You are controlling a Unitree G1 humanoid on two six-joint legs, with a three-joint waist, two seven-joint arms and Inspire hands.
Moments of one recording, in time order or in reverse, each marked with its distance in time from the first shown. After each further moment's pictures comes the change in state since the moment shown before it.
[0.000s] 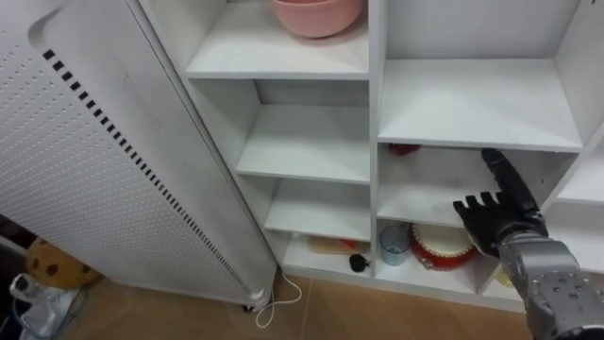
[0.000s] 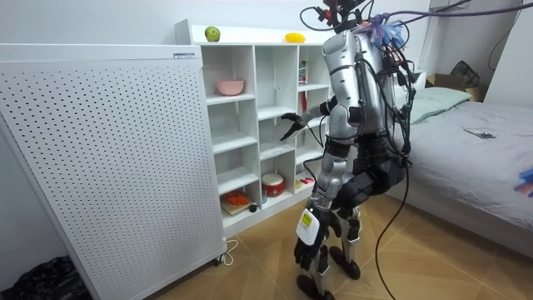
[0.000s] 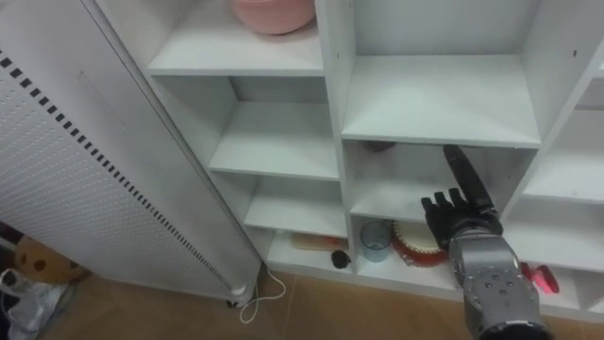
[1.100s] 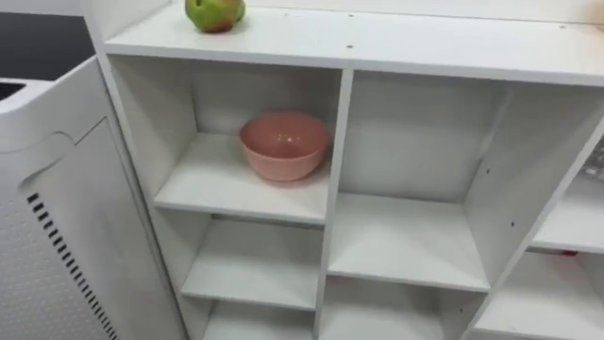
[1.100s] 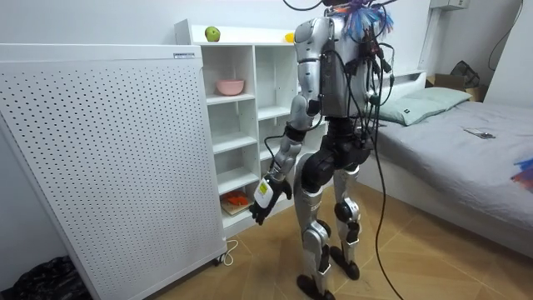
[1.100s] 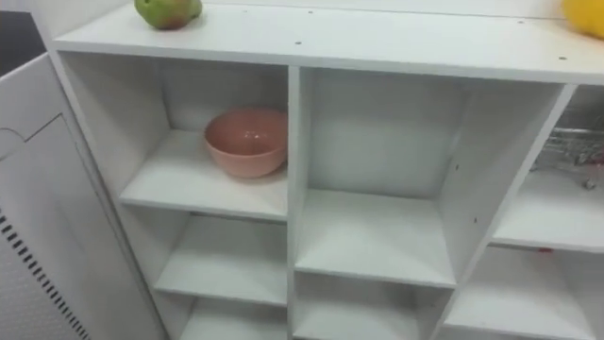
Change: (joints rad) left arm 0.012 0.020 0.317 0.070 0.039 -0.063 -0.034; right arm 0.678 0.057 0.117 0.412 -0.930 0.114 0.374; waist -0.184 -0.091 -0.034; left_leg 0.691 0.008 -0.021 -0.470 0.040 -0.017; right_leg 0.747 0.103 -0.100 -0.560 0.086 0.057
